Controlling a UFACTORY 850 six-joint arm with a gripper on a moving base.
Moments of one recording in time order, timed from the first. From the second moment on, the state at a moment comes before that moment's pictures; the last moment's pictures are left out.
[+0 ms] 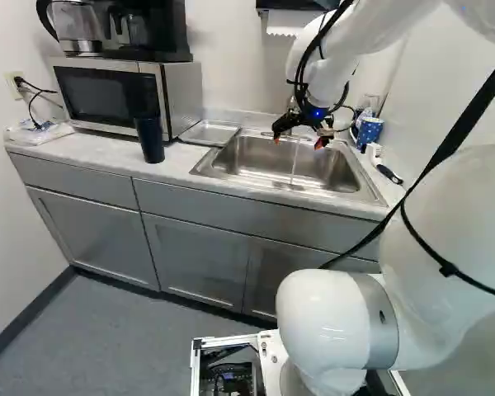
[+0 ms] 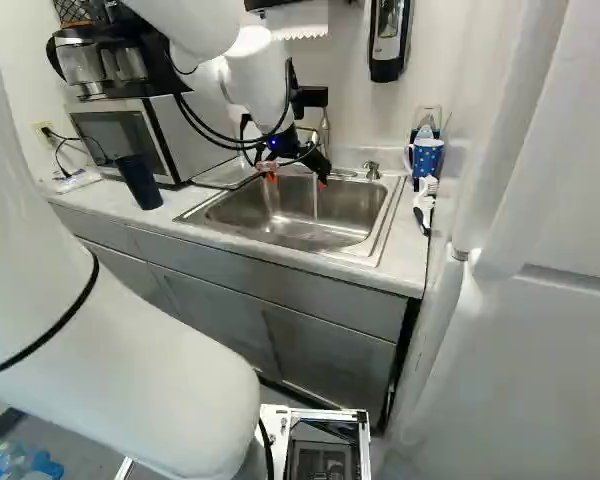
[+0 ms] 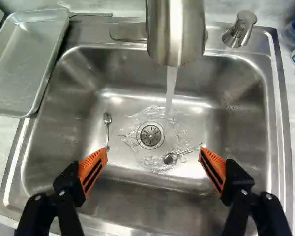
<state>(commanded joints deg) -10.3 9.2 -52.2 3.4 -29.0 0.0</state>
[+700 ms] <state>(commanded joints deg) -7.1 9.8 -51.6 3.4 -29.0 0.0</state>
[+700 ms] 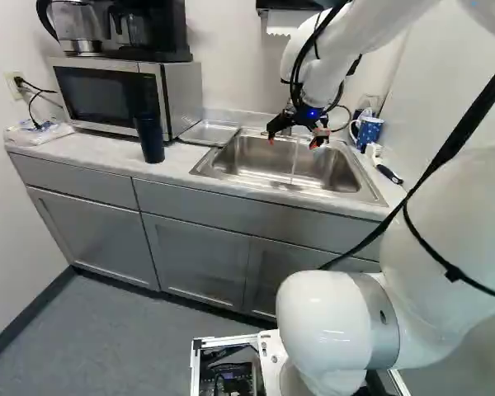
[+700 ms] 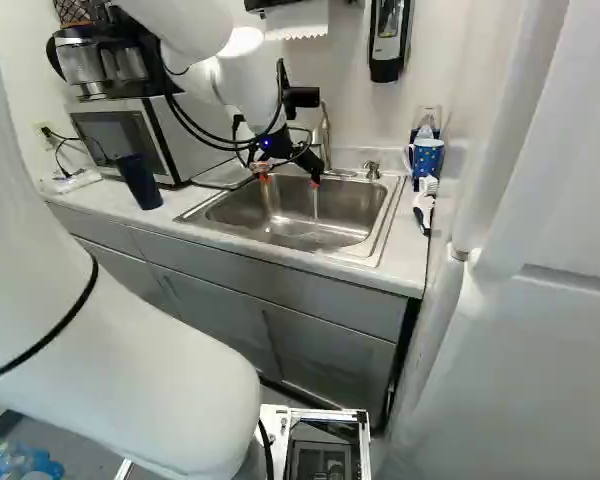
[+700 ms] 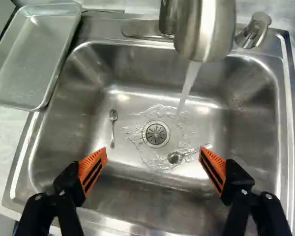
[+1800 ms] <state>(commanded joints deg) 5.2 9.6 -51.9 3.4 -29.0 0.0</state>
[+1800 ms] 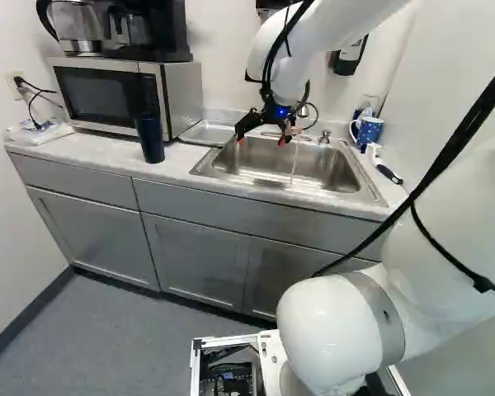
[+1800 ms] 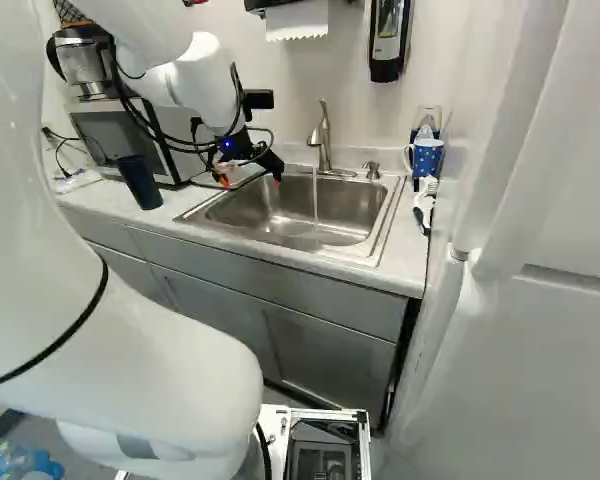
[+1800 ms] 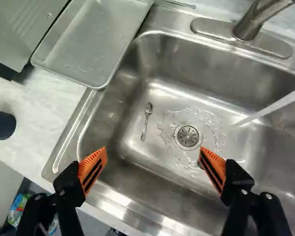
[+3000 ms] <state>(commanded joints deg) 18.0 5.3 -55.9 3.4 -29.0 0.0</state>
